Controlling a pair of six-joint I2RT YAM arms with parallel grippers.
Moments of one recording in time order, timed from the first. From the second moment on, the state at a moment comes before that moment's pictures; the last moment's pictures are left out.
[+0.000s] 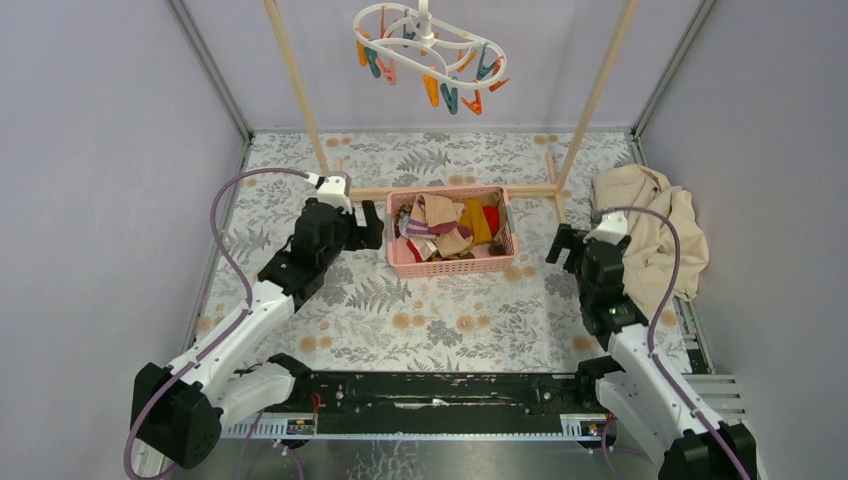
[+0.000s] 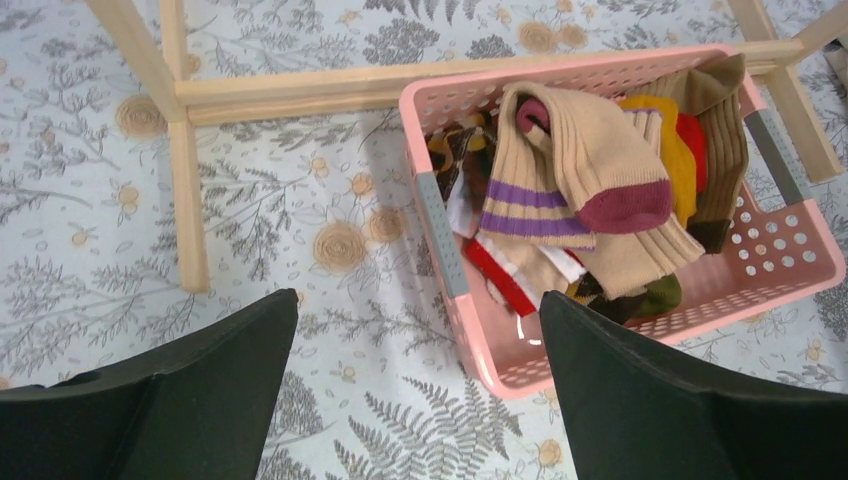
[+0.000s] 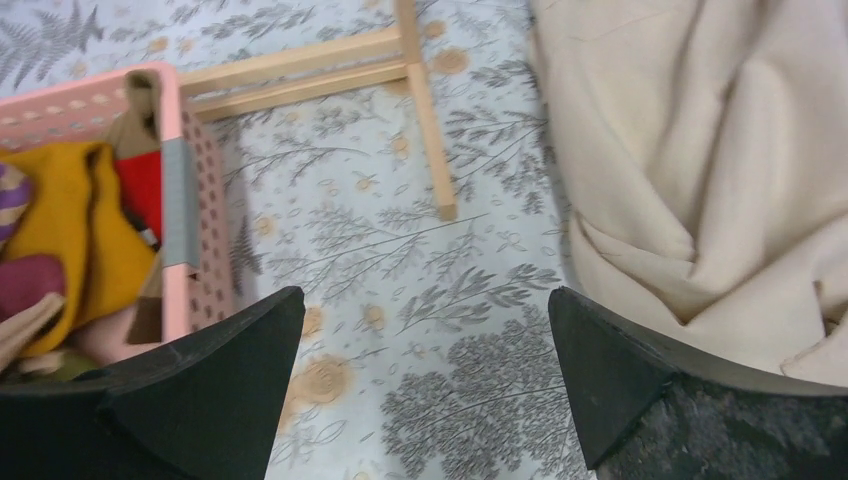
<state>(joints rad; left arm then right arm) -0.45 1.00 0.73 -0.14 -0.15 -0.29 0.22 0.80 0.44 -0.02 0.32 0.22</state>
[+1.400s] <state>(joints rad) -0.25 1.04 0.32 0.49 -0.28 -0.07 0.13 1.56 0.16 1.21 0.34 0.03</state>
